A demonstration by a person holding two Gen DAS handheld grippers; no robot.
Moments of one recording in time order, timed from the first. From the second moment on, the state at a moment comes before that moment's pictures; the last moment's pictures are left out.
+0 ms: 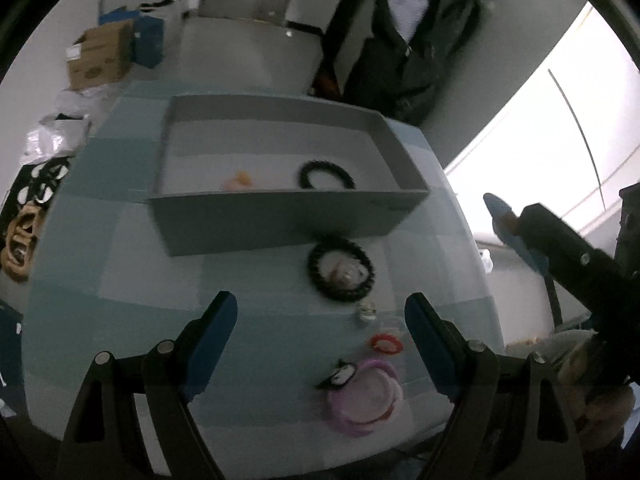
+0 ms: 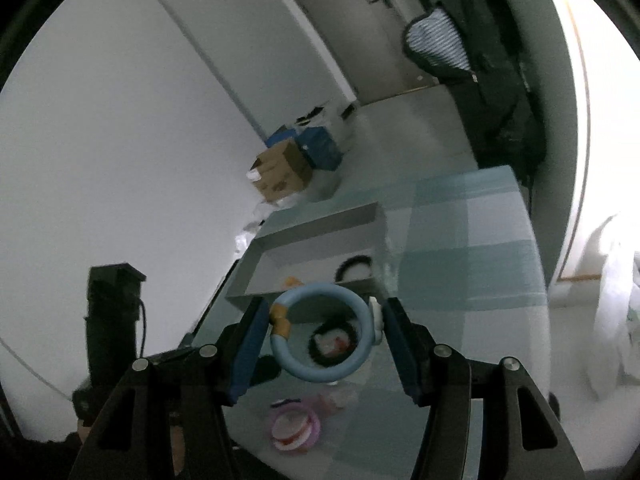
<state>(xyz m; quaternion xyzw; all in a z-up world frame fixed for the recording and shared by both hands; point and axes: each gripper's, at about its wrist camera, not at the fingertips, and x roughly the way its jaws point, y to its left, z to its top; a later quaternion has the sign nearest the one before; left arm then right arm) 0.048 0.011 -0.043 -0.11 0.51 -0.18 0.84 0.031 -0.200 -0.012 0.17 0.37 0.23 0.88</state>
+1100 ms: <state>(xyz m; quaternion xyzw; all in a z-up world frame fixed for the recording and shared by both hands) 0.075 -0.046 -0.061 0.05 0.54 -0.16 0.83 0.038 -0.235 -0.018 0.21 0.38 0.22 0.87</state>
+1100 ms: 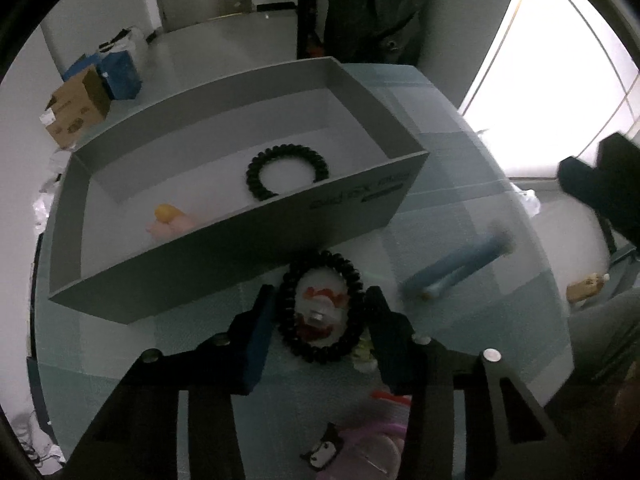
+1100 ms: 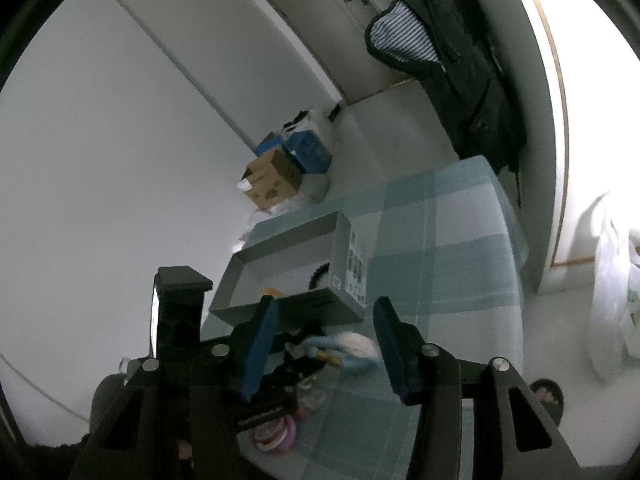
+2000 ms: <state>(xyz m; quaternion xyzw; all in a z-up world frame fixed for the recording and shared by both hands) 0.056 0.010 -0.015 -0.08 0.48 -0.21 0.85 0.057 -0.173 -0.077 0.06 0.47 0.17 0.86</state>
